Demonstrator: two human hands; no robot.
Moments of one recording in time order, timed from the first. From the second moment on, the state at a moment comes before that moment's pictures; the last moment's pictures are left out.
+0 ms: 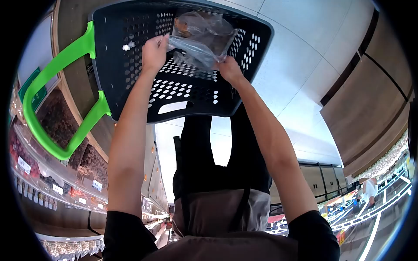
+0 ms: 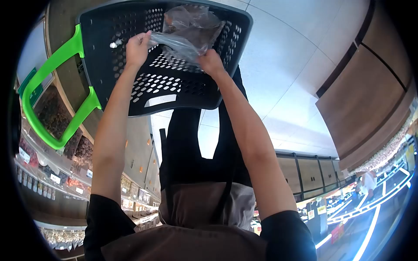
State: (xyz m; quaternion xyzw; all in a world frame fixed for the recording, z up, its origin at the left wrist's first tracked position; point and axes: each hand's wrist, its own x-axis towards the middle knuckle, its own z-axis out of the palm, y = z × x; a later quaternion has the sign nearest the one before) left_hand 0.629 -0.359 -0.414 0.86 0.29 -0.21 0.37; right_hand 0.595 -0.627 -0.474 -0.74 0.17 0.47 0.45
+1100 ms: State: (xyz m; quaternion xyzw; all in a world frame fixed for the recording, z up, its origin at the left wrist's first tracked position) left_hand 0.617 -0.208 -0.066 0.90 0.13 0.08 0.42; right_hand 0.545 -0.562 -0.371 -0.83 -0.10 0.51 0.19
